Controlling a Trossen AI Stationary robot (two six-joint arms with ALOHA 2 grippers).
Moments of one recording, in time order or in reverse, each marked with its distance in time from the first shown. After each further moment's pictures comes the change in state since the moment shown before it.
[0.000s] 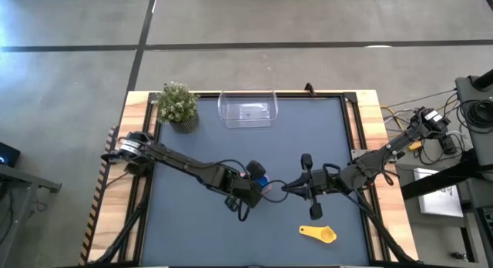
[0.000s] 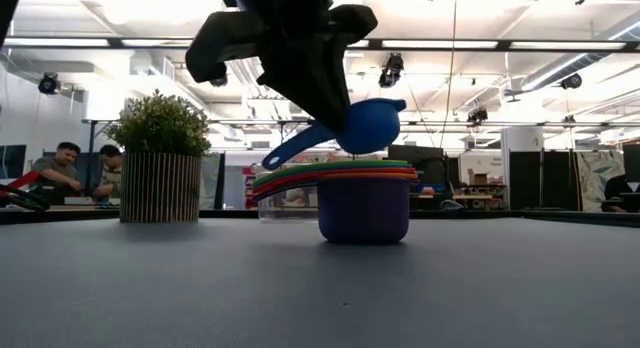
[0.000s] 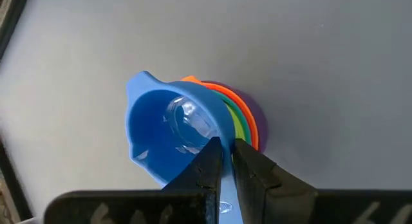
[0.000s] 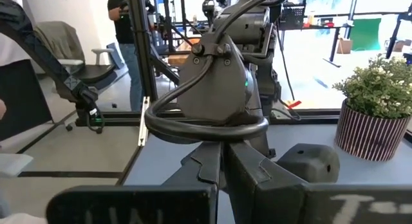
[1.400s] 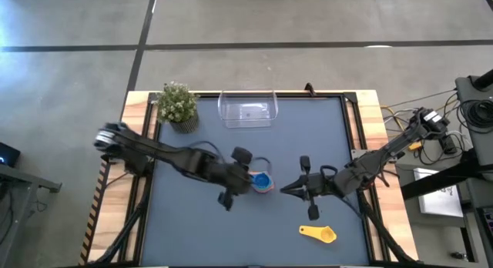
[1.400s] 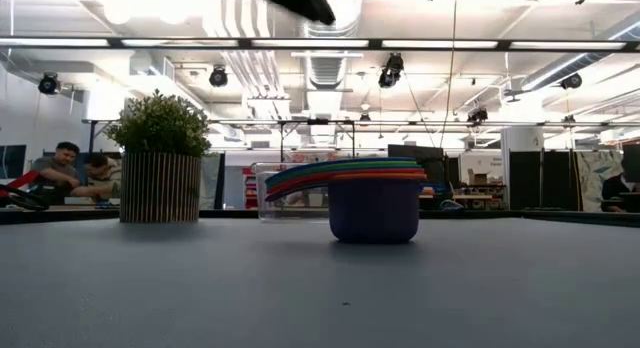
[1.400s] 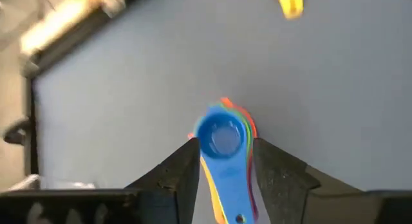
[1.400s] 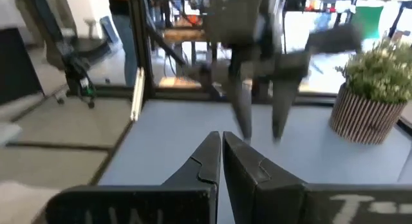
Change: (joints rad) left arm 0.011 -0.265 -0.046 -0.002 0.047 -0.217; right arm -0.005 0.025 0.006 -0.090 -0.002 -0.008
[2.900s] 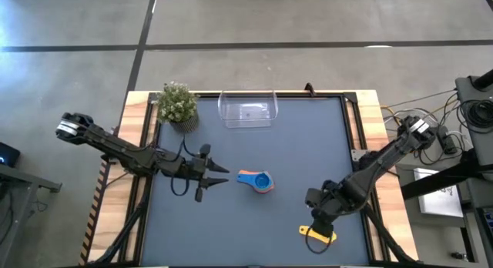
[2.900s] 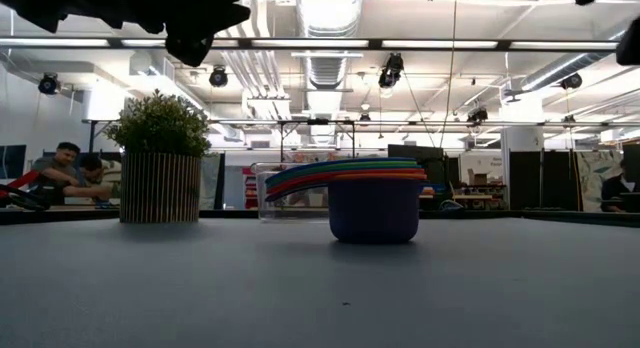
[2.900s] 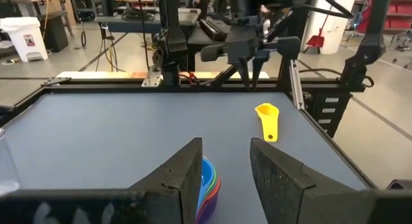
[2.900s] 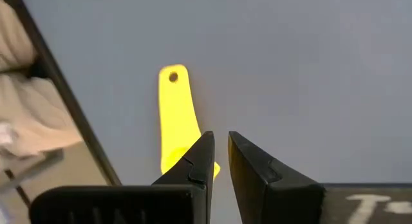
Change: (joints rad) left arm -0.023 -0.540 -0.972 1.127 0.016 -0.398; right arm 0.117 0.258 0.342 -1.216 -0.512 1.005
